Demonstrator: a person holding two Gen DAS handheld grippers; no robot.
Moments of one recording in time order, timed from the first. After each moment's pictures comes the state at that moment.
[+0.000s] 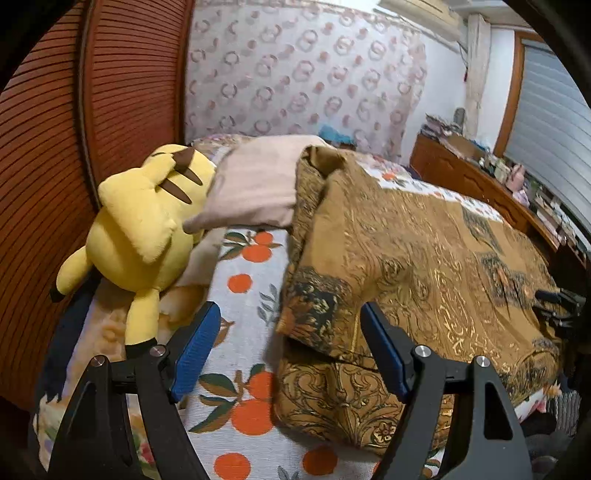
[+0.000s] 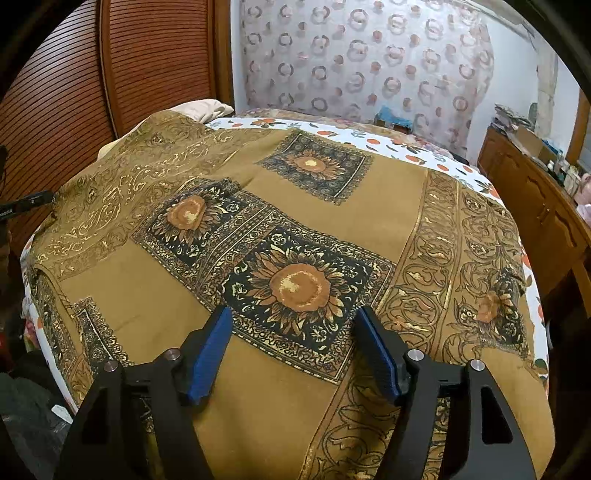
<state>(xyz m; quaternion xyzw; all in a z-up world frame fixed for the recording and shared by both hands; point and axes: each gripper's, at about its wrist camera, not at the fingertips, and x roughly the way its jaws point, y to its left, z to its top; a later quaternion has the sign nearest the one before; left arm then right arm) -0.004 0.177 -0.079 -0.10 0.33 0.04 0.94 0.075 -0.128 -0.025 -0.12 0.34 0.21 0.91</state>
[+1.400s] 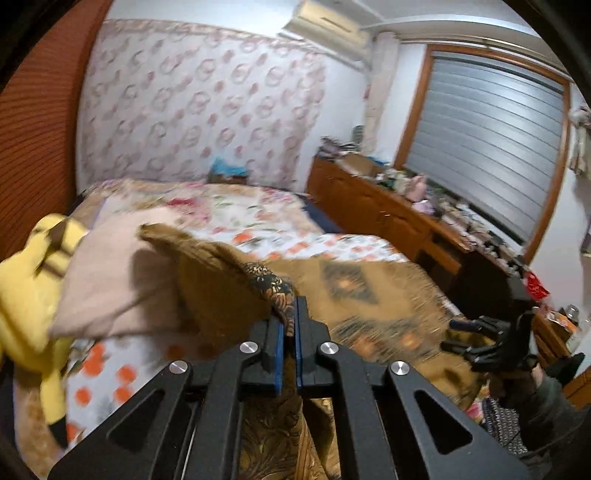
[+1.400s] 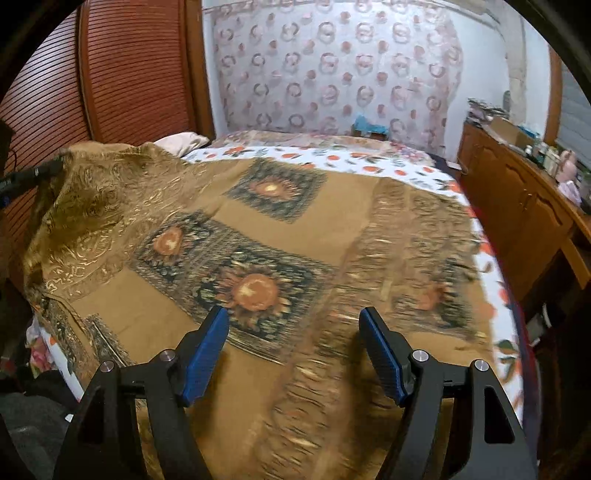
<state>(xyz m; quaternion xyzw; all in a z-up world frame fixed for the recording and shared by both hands) 0.054 0.068 0.010 -0.09 0.26 -0.18 0.94 0.055 -0.177 -0.007 -0.07 0.32 0.18 0.93</state>
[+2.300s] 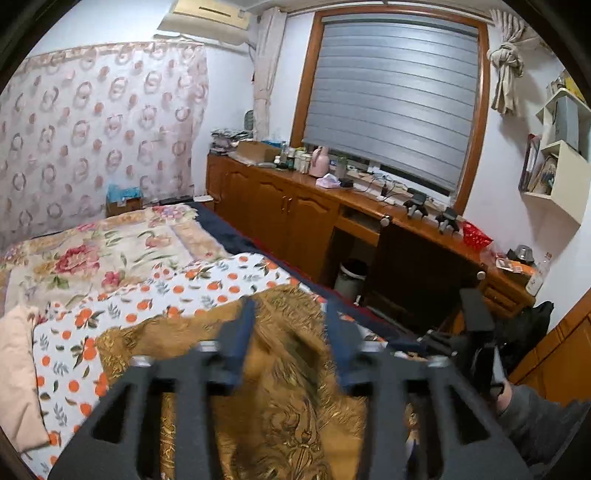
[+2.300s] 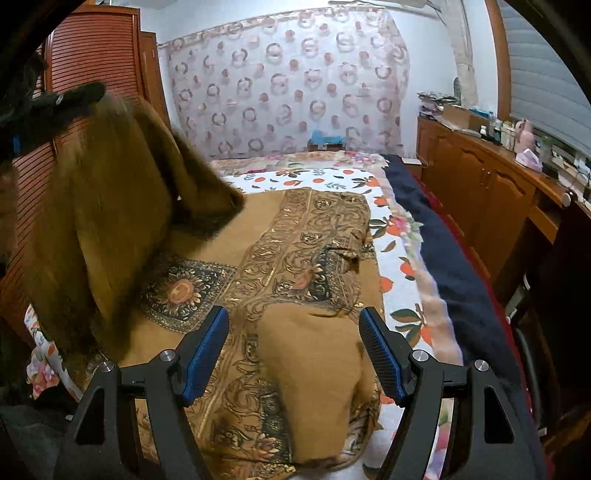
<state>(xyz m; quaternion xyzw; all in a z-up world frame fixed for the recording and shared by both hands) 0.104 -0.086 0.068 0.00 0.26 -0.33 0.91 0.027 -0.255 -0.001 -0.01 0.29 0.14 0.95</state>
